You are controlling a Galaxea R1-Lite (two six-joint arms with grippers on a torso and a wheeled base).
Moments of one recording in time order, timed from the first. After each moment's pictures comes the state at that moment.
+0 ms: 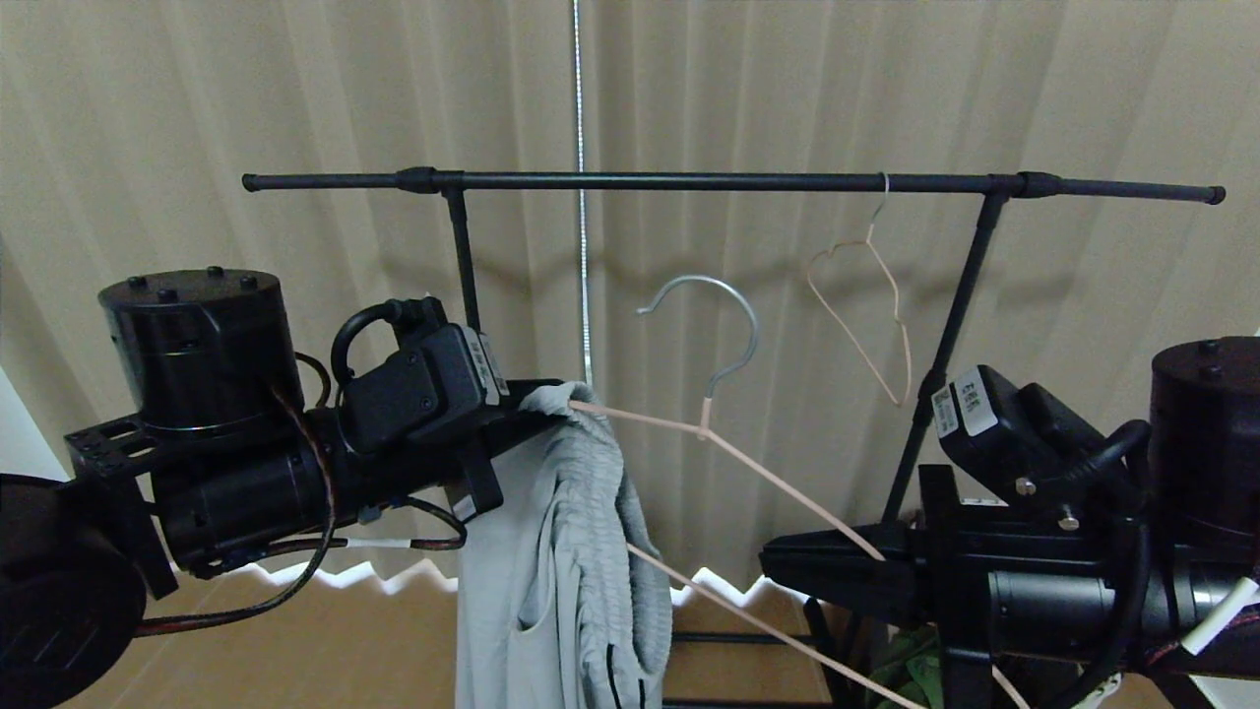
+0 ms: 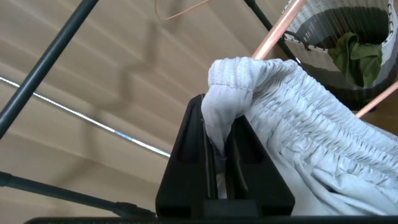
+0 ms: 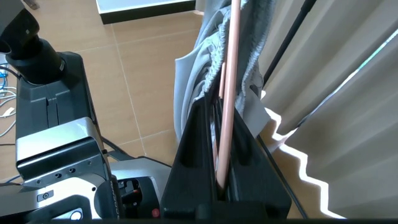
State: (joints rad) left arm -0.50 1.58 -0.71 -0.69 -0.38 0.80; right arm 0.72 1.42 -0.65 -0.38 0.40 -0.10
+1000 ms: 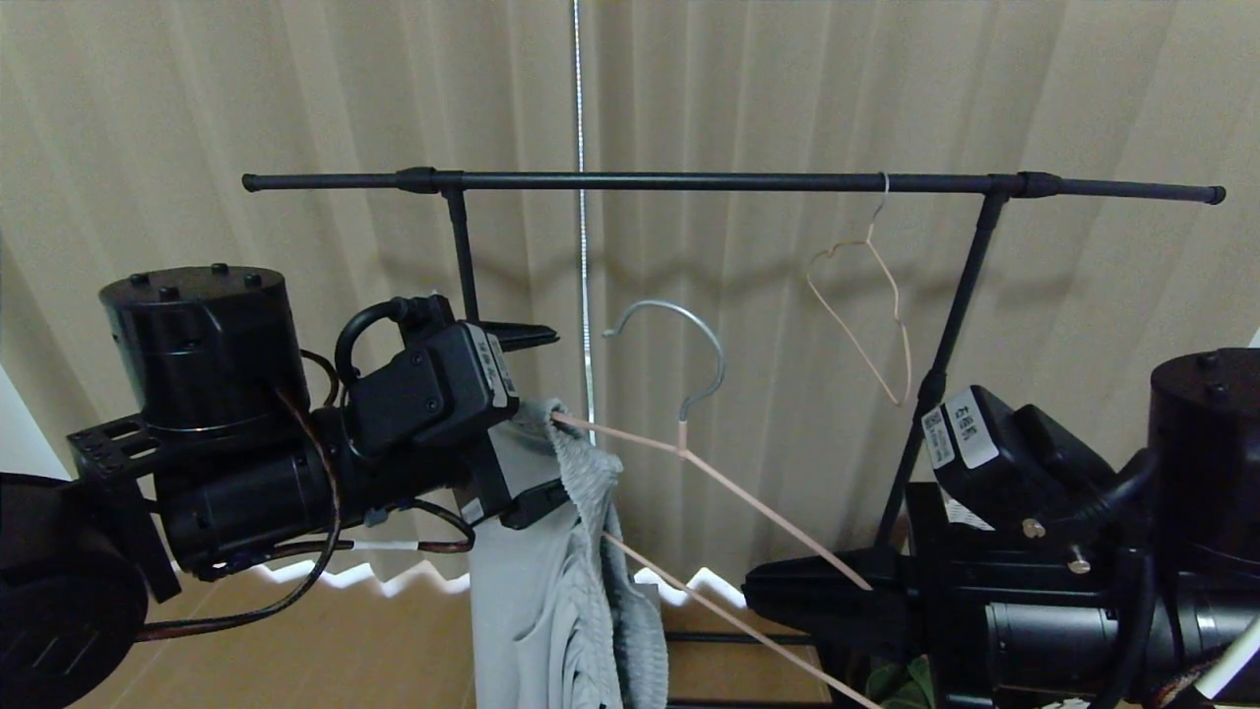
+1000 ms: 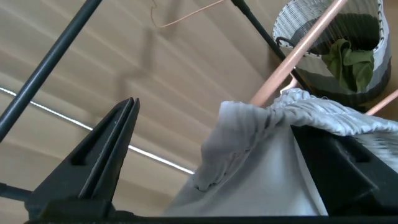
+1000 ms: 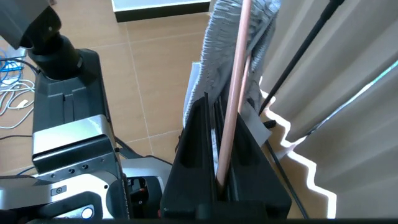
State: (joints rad) left arm -0.52 1.57 -0.72 -0.69 -0.39 0.80; right arm 0.78 1.42 -0.65 -0.38 0.40 -0.11
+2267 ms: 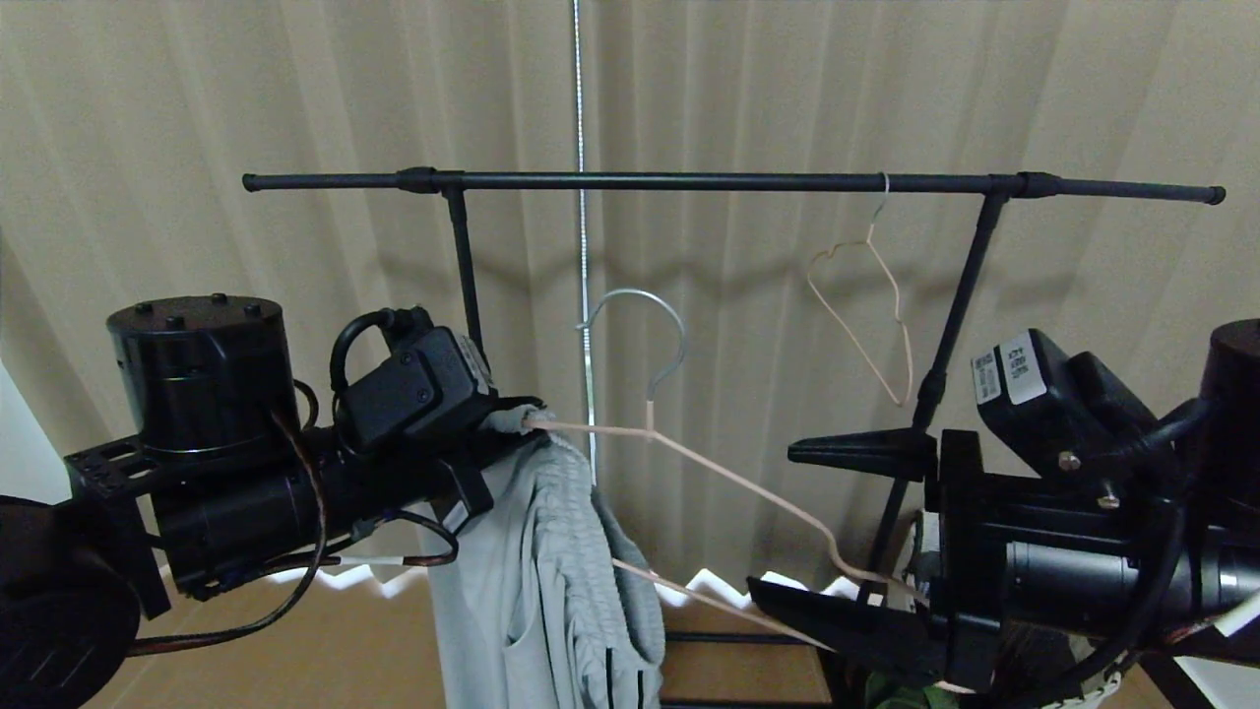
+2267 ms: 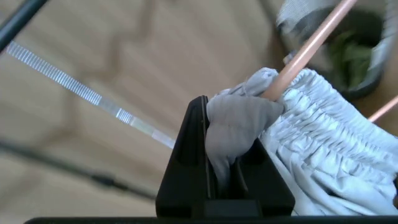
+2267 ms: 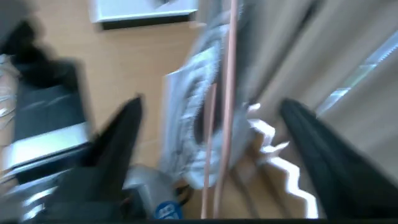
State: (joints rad) left arm -0.48 1.57 -0.66 -0.69 -0.29 0.68; right arm 0.70 1.40 -0.65 -0.46 0.34 -0.15
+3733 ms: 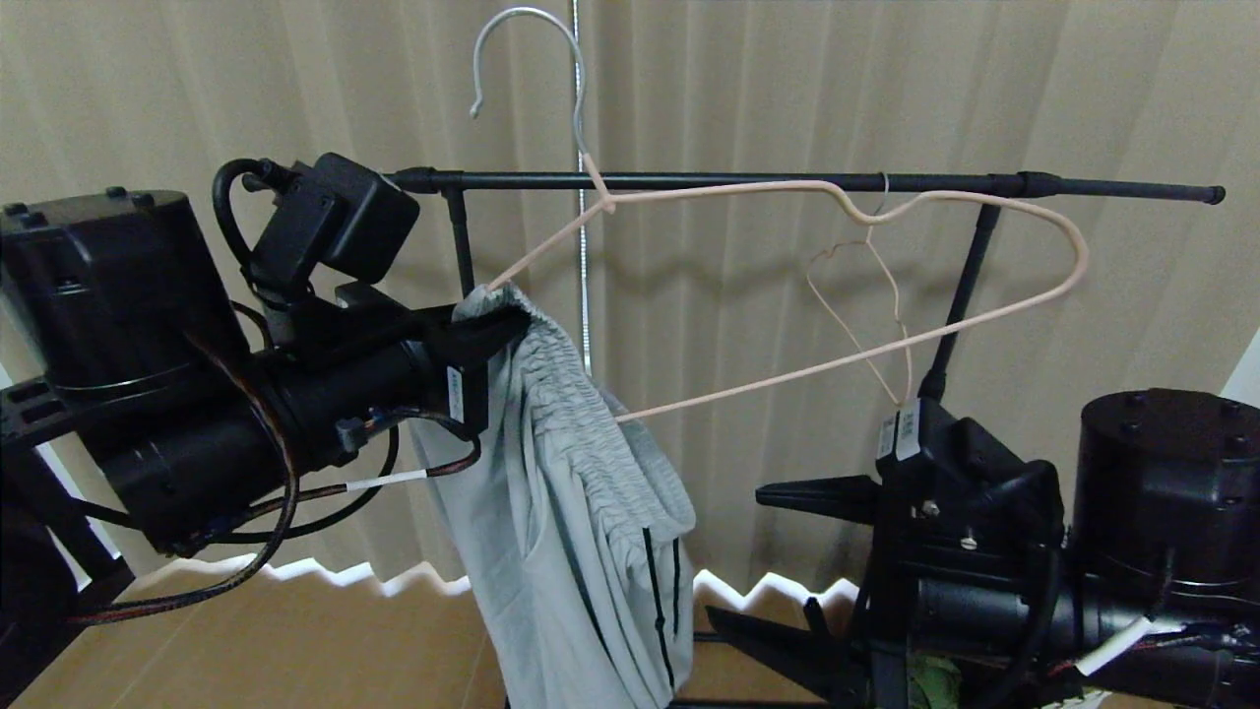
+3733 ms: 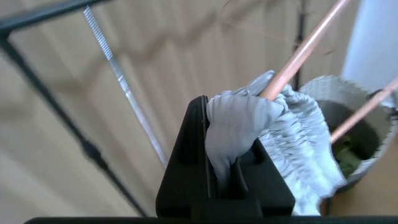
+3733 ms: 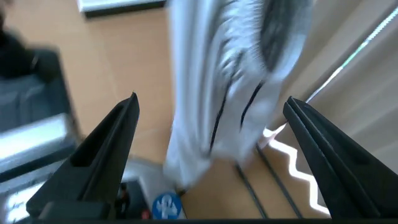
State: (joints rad) left arm -0.55 1.50 -0.79 -0.70 -0.04 0.21; right arm 0.73 1.53 -0.55 -0.64 0.28 -0.07
